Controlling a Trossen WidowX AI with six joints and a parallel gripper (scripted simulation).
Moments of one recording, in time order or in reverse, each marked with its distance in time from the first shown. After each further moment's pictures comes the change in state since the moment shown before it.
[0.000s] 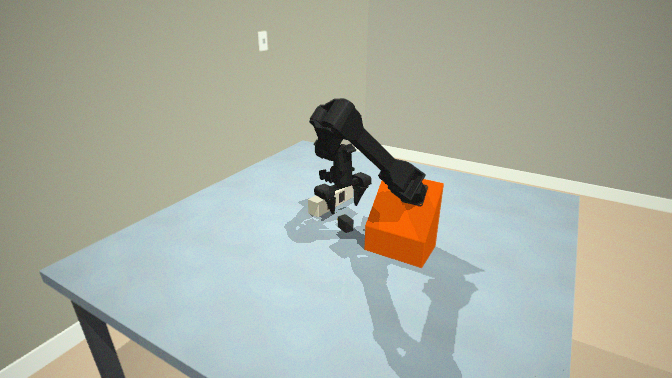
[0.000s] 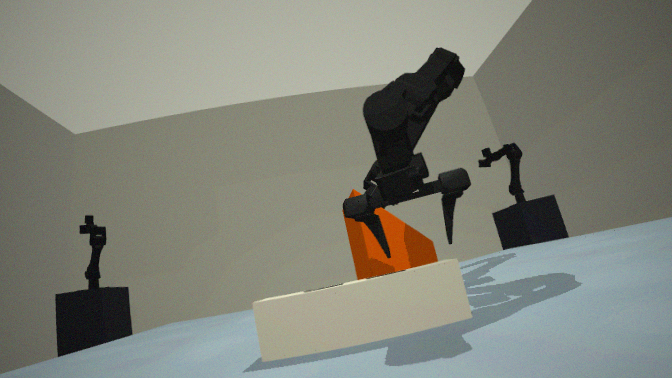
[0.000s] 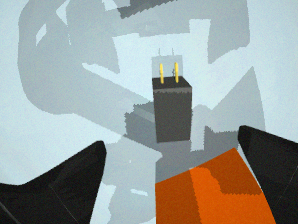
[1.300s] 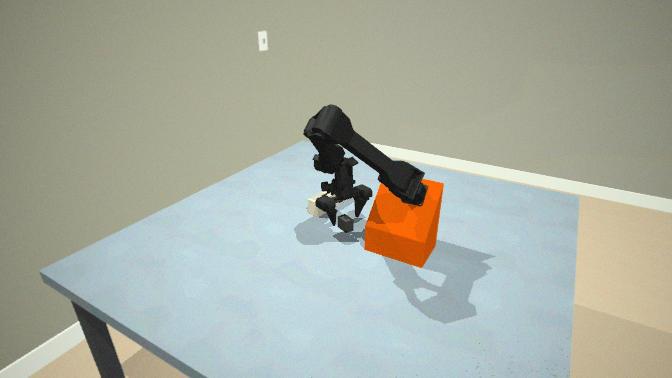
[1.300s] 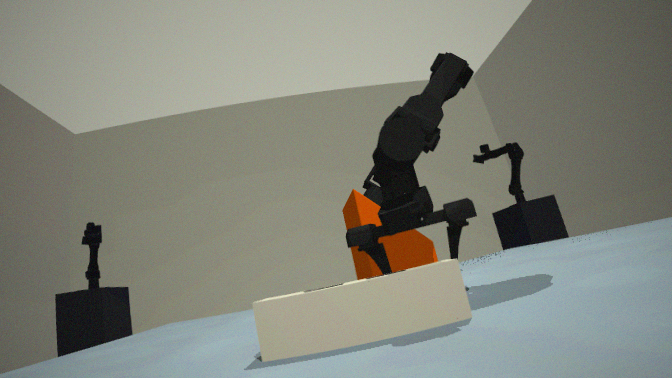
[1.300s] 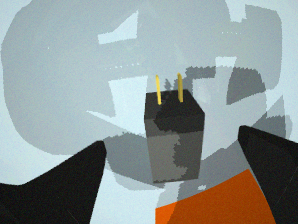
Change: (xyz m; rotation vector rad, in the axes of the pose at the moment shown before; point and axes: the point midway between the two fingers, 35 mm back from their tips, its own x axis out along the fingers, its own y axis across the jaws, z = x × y) arm 0.045 -0.004 0.002 0.028 0.008 0.010
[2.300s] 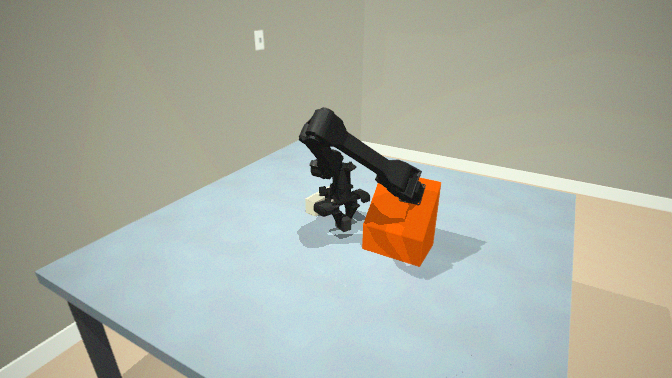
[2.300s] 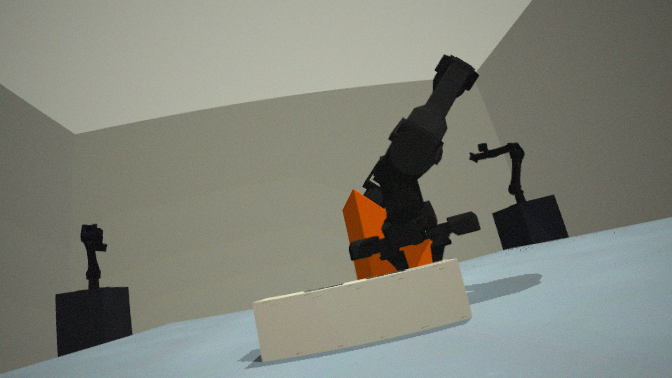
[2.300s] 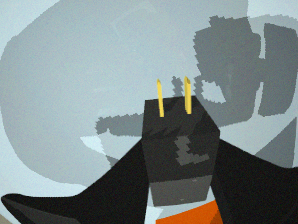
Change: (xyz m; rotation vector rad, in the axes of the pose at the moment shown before) arm 0.019 0.000 -0.001 0.002 0.004 0.003
